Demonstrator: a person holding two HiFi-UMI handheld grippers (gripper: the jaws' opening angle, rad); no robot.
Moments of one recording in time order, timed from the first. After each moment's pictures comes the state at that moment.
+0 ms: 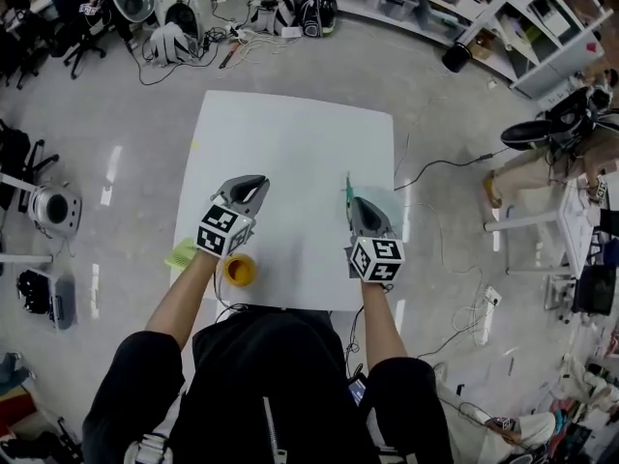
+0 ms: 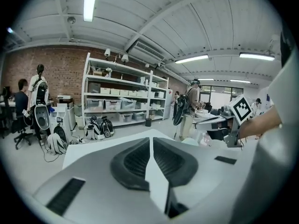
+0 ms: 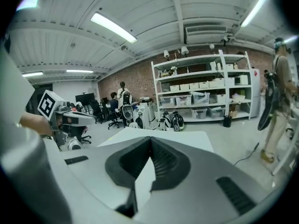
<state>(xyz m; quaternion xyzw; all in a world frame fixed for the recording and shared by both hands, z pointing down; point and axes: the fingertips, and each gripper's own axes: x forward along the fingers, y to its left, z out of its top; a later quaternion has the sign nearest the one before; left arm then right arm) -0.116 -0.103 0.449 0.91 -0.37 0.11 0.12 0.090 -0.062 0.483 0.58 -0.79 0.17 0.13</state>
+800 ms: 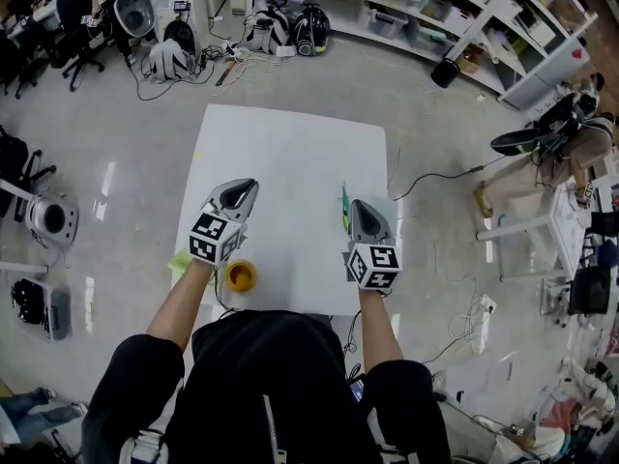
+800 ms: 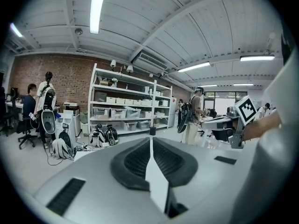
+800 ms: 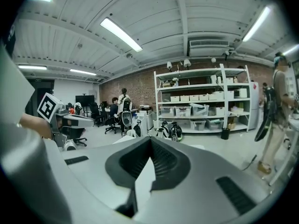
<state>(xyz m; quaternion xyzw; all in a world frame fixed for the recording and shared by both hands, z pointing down) -0.147 -0.093 0.411 0.91 -0.40 0.06 0.09 0.078 -0.049 0.429 0.59 -0.79 0.10 0.11</state>
